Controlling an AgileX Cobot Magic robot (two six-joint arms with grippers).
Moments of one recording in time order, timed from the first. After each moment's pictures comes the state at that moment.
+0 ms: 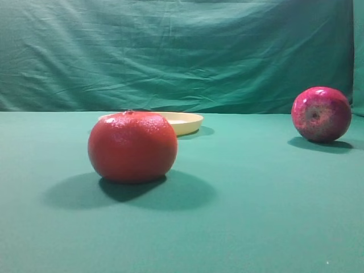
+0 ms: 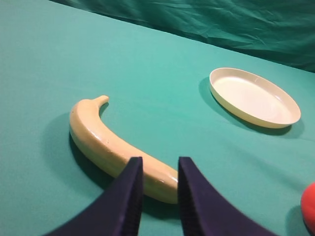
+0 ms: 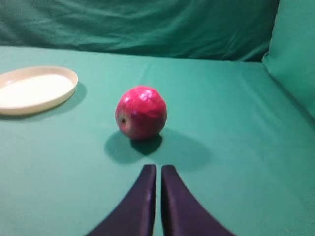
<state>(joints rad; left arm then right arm) 0.18 0.01 0.02 -0.62 0.37 0.53 0.11 -0.01 0.02 0.28 0.23 -0.19</state>
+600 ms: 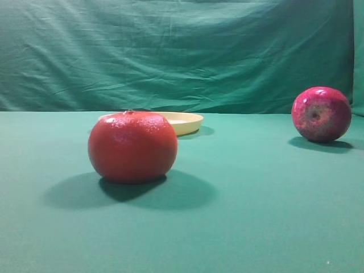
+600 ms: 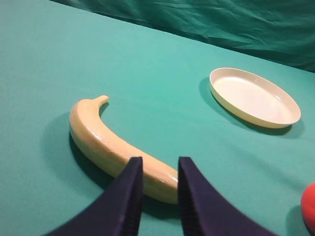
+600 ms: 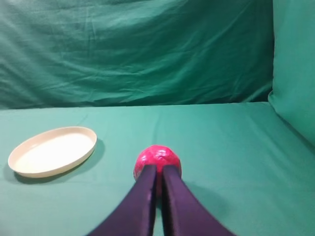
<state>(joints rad) 0.18 0.01 0.02 -0.62 0.37 0.53 0.11 0.27 -0.26 0.37 0.34 -0.31</state>
